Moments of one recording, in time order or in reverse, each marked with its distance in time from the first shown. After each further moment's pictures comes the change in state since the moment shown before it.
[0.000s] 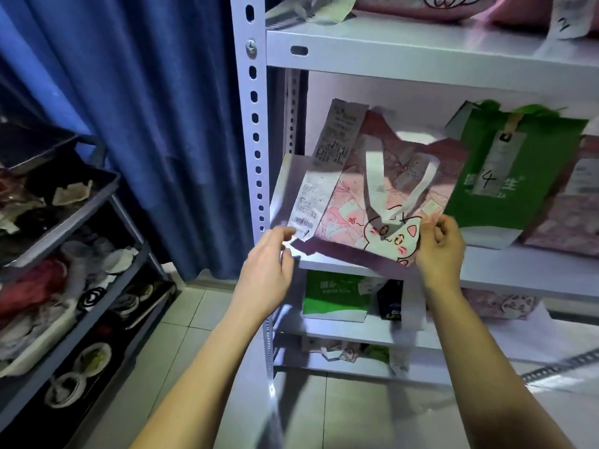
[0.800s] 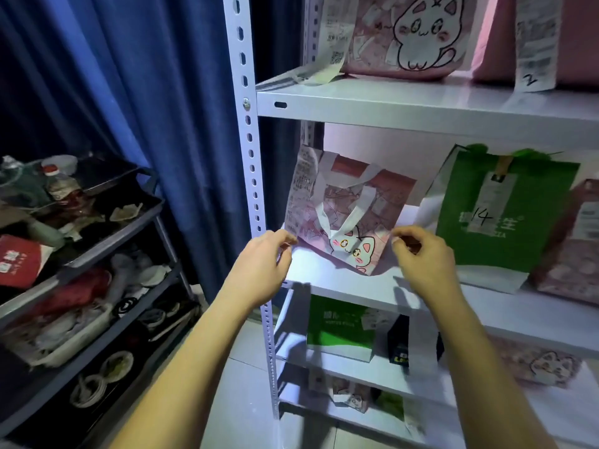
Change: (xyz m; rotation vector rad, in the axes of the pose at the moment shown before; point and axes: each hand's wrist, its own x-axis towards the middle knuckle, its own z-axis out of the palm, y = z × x) left_hand 0.002 0.061 -0.017 0.255 0.049 0.010; right_hand 0.028 -0.037 -0.026 -0.326 -0.368 -0.292
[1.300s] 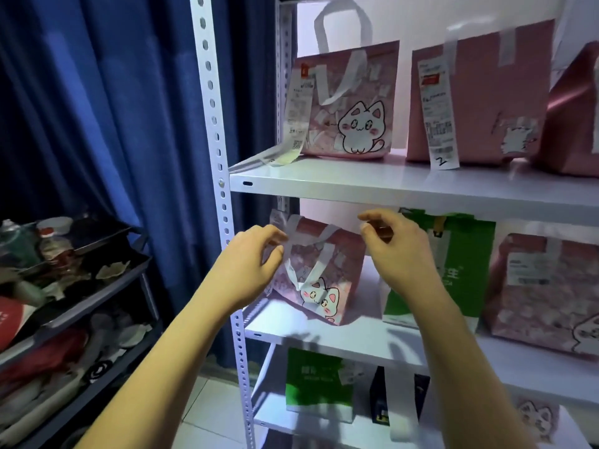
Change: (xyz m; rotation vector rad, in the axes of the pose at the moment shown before) left_hand 0.014 0.101 -0.074 0.069 0.151 0.200; right_hand 0.021 -0.099 -0.094 0.085 0.045 -0.333
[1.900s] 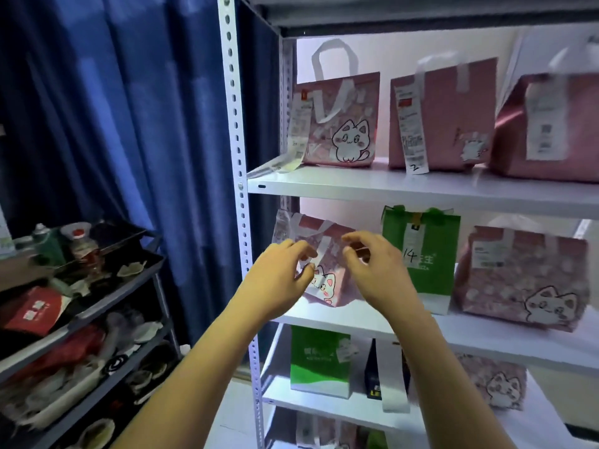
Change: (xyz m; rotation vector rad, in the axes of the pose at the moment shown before) left_hand -0.082 0.067 -0.022 0.046 -0.093 0.080; right_hand -0.092 -0.063 -0.021 -0.052 -0.101 0.048
